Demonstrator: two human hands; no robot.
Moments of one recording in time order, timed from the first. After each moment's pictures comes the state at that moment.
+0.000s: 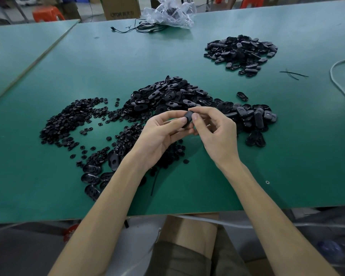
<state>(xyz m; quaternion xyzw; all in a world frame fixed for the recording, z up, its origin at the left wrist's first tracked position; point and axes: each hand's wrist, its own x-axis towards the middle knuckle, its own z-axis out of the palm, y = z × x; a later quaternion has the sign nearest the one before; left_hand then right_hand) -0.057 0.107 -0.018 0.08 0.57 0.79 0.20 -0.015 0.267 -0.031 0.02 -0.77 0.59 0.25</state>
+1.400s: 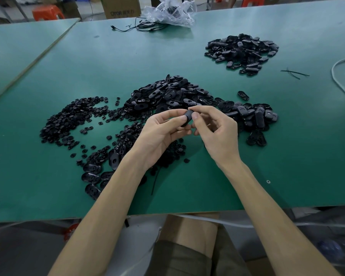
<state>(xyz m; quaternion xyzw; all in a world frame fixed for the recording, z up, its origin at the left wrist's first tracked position) -0.057 0.106 -0.017 0.09 0.58 0.79 0.19 -0.014 0.264 -0.031 0.02 -0.76 0.60 0.25</state>
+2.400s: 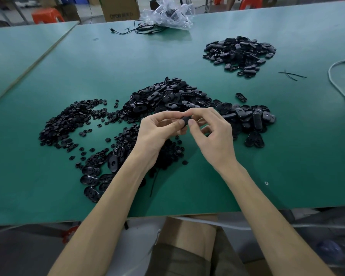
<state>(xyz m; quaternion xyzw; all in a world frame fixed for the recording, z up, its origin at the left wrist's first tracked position) -0.056 0.105 -0.020 0.09 0.65 0.75 0.09 -0.014 0.264 -0.030 0.08 -0.81 0.50 0.29</state>
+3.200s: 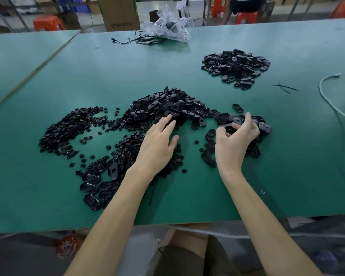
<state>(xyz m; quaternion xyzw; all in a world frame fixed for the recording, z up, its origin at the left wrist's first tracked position) -0.066 0.104 -0.036 0.22 0.94 0.24 -0.05 -0.023 0.279 -0.032 -0.24 -0.71 0.58 0.32</state>
